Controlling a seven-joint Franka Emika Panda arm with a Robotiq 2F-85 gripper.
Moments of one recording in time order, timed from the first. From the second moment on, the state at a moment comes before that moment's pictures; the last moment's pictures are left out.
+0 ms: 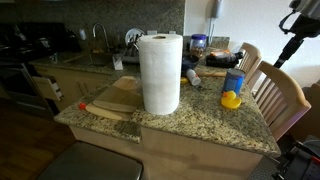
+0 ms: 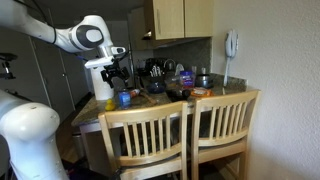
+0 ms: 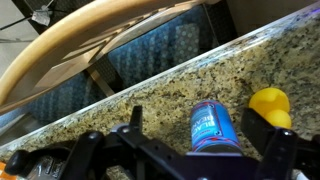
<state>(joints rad) -0.02 -0.72 -0.07 -2.61 -0.12 2.12 -0.21</state>
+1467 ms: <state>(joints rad) 0.22 -0.51 0.17 -2.75 -0.22 2.49 -0.20</state>
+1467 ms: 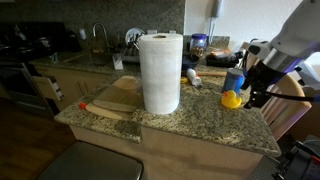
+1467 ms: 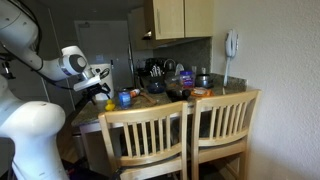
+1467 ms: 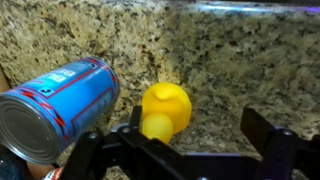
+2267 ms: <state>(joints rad) 0.18 -0.49 0.19 -2.75 -0.29 2.59 -0.08</state>
